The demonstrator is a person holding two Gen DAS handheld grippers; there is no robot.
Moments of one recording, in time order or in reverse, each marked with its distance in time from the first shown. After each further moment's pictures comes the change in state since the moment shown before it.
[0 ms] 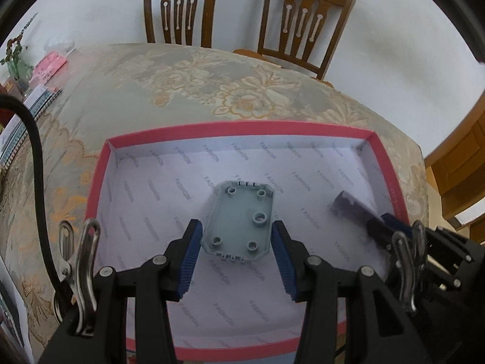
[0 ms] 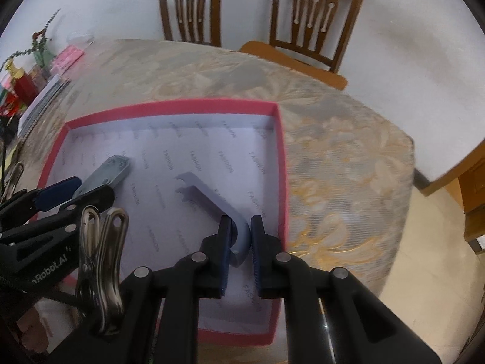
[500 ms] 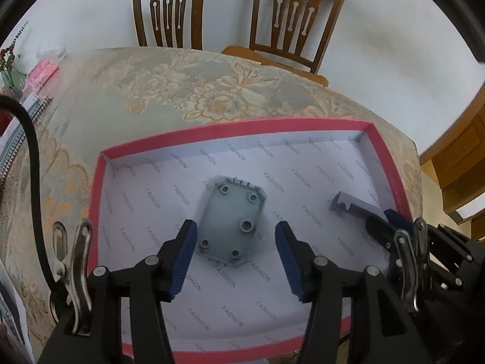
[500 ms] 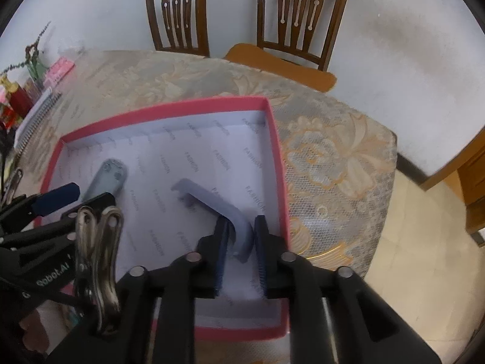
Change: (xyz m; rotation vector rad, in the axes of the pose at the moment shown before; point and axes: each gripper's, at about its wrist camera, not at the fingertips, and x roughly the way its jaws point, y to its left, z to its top) left arm 0.002 -0.029 0.008 0.019 0.018 0.016; right arm -0.001 -0.032 0.004 0.044 -0.010 0.031
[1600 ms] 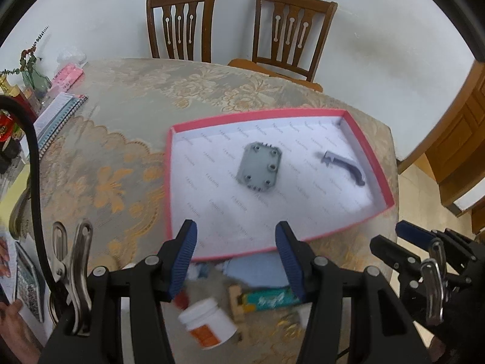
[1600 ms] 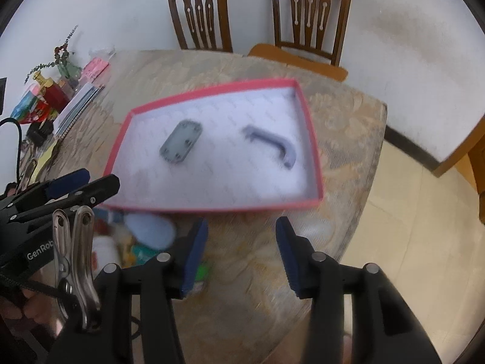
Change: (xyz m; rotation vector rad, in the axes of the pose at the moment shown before) left arm -0.093 0.040 -0.066 0.033 -0.052 0.003; right arm -0.089 0.037 -0.072 0.018 0.017 0.099
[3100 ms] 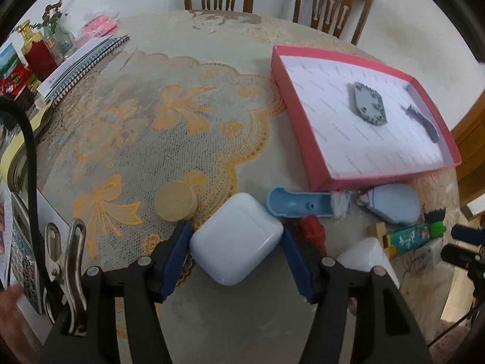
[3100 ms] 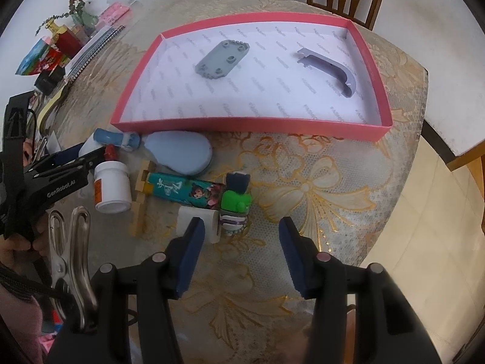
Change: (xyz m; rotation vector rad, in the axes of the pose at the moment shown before) left arm 0.052 0.112 -0.071 -0.083 0.079 0.048; right arm 0.034 0.038 -0.045 -0.101 0.189 0.039
